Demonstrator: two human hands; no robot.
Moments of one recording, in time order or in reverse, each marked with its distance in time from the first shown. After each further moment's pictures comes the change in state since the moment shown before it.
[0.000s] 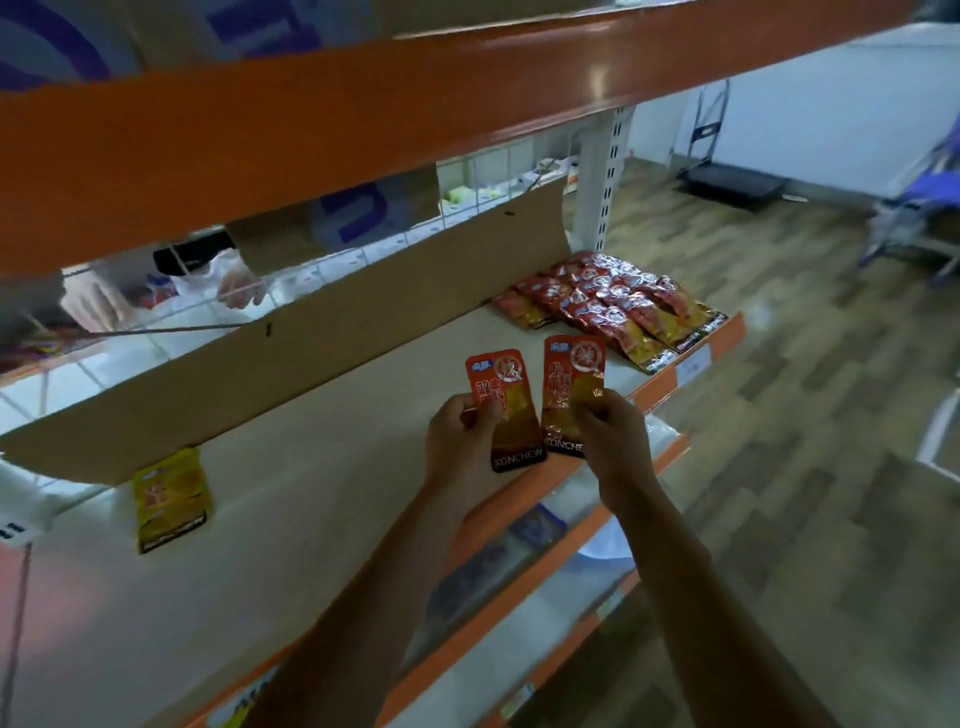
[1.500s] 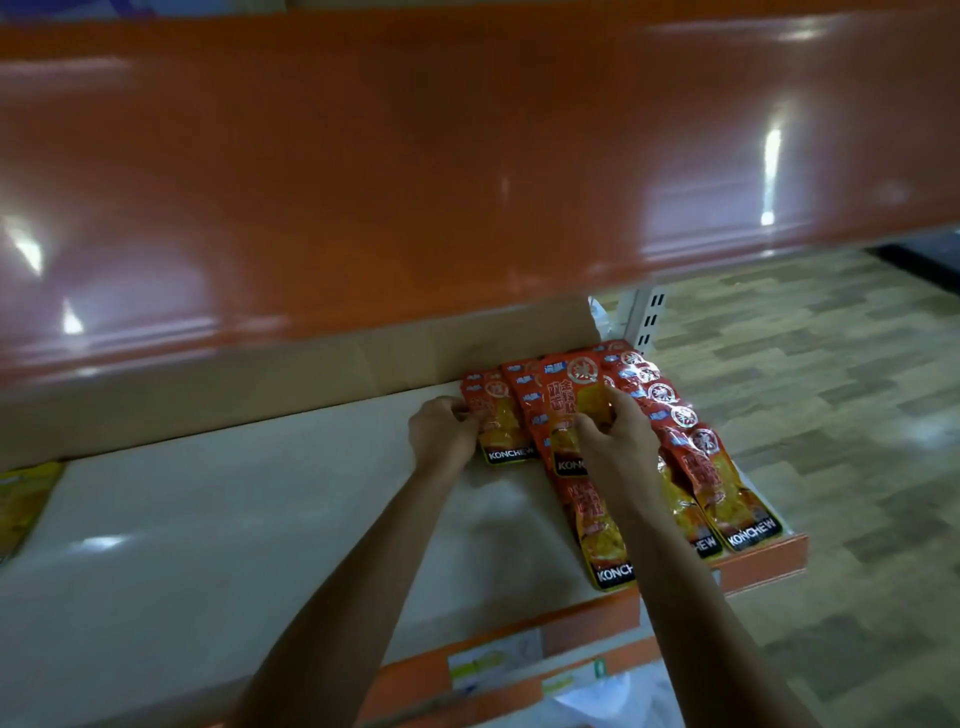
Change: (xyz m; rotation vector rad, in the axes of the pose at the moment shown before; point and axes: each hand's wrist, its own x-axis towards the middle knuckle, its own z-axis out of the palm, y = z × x) left_hand 0.205 0.023 0.138 0.389 0.438 -0.175; right_hand 0.286 0.011 -0.034 -0.148 -0.245 -0.251
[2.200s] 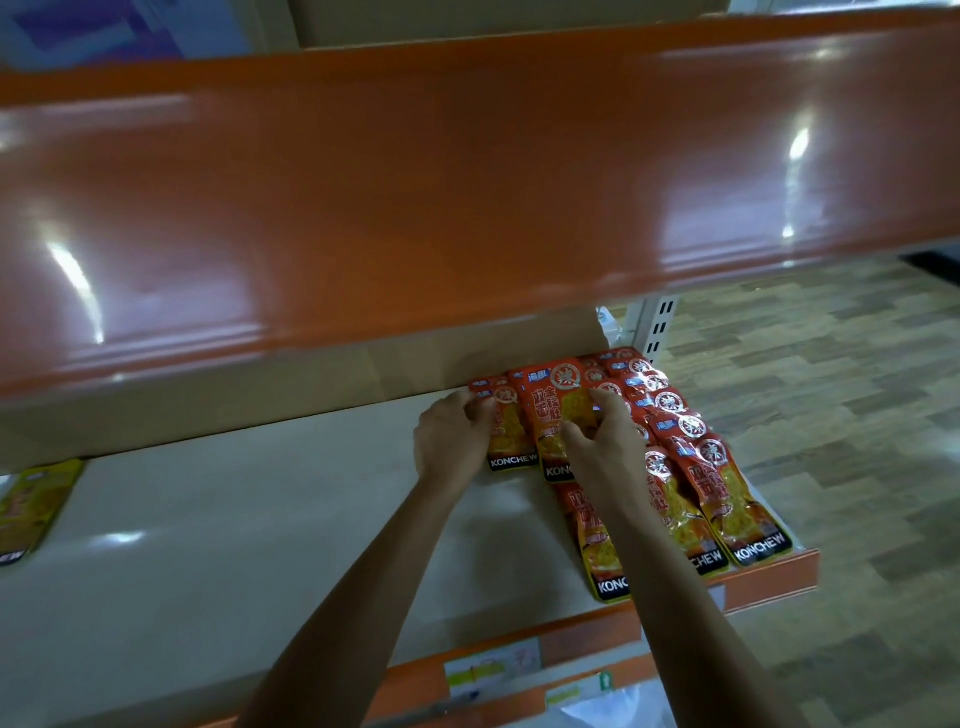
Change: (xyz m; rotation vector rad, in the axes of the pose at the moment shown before) left_hand -0.015 0.012 -0.006 0.177 0.102 0.179; right_hand 0.003 -0.004 0.008 -0.034 -0.093 -0.017
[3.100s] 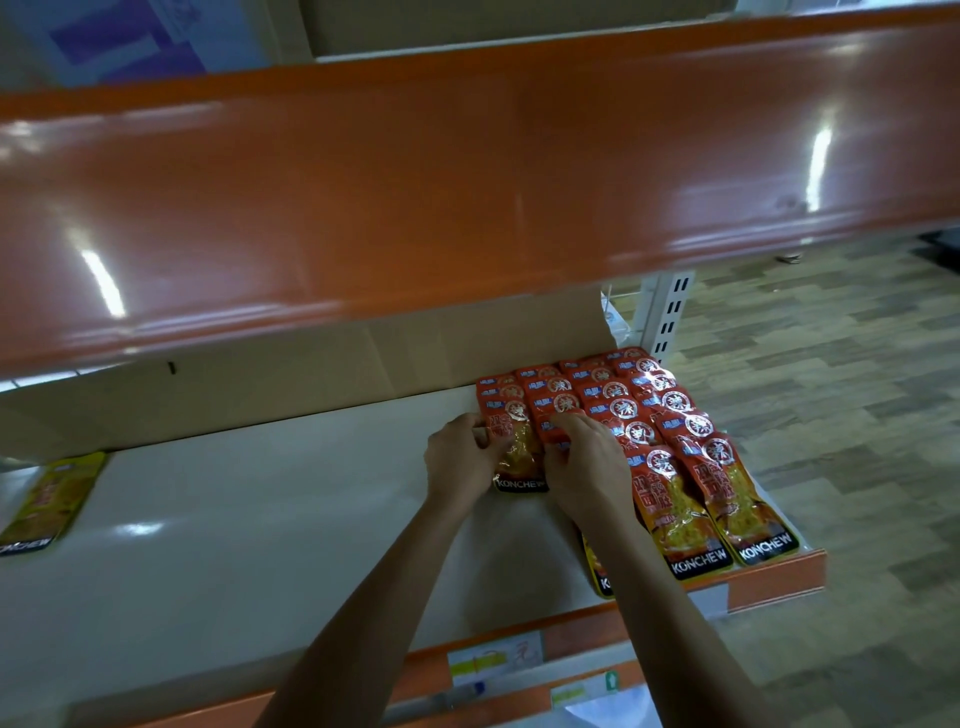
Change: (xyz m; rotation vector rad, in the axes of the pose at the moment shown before) left_hand -0.024 -0.005 0.000 -0.051 -0.098 0.002; right_hand -0.017 -0.003 0.009 -0.449 -0.122 -0.188
